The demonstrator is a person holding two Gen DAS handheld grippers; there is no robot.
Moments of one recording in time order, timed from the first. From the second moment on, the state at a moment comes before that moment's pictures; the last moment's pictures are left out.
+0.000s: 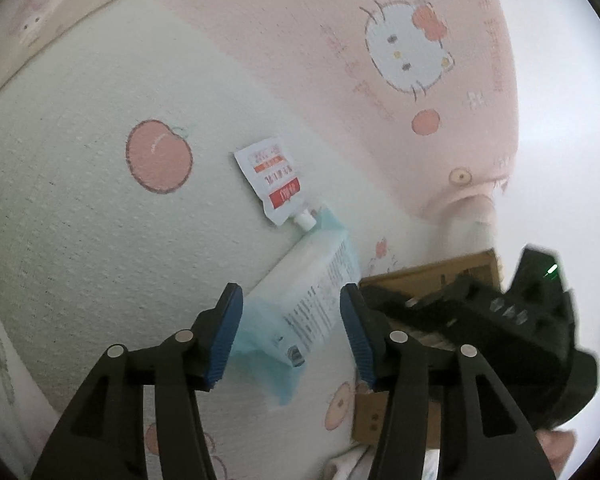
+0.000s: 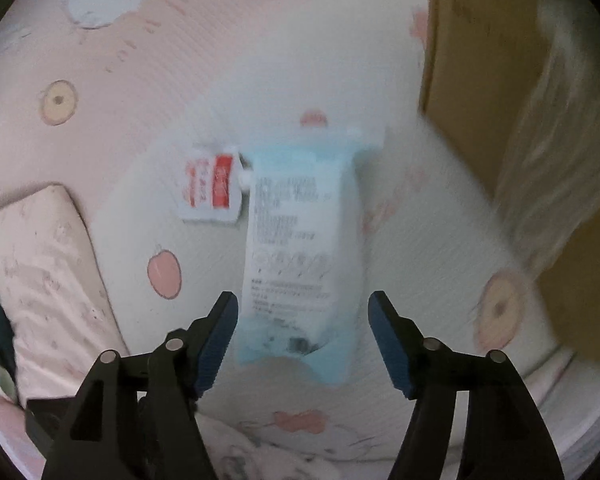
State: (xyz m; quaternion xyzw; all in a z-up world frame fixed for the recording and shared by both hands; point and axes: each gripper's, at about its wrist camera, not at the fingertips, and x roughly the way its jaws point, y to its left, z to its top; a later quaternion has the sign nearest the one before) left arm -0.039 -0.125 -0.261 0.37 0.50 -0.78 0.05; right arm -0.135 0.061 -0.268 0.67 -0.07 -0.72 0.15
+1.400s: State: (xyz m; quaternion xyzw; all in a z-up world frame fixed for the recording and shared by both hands) left arm -0.045 -0.105 -0.288 0.46 0.47 -0.75 0.05; right arm -0.209 0.024 -0.283 0.63 0.16 -0.69 0.32
